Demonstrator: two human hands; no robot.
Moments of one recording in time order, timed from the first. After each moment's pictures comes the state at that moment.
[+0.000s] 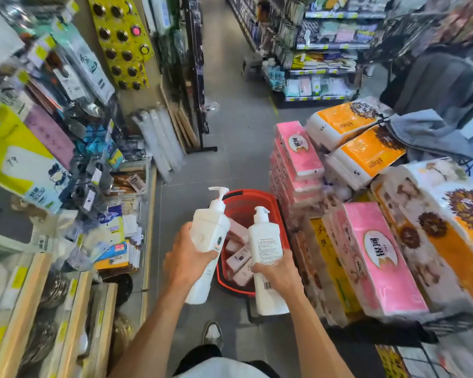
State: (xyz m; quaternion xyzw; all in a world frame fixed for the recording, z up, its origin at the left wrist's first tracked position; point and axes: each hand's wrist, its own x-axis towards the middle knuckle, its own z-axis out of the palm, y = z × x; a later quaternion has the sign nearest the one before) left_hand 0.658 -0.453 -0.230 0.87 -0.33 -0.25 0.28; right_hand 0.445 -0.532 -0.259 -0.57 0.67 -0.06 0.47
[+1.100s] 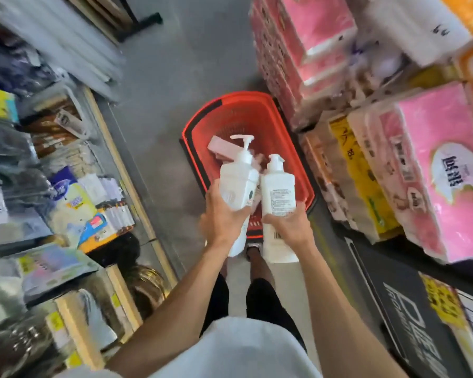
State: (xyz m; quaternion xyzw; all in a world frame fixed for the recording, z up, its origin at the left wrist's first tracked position) left_hand 0.641 -0.654 -0.426 0.84 -0.33 -0.39 0.16; right_hand 0.466 -0.661 -0.486 -0.36 0.76 0.00 0.54
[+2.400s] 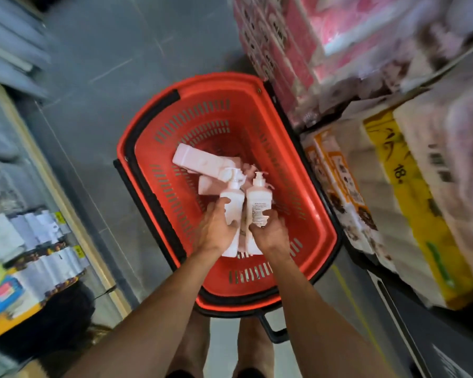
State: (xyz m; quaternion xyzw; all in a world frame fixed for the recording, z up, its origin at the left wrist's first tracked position) left_hand 0.640 -0.757 -0.742 0.75 -0.48 -0.46 0.00; right_hand 0.497 -0.756 -0.753 -0.38 0.78 0.05 0.49
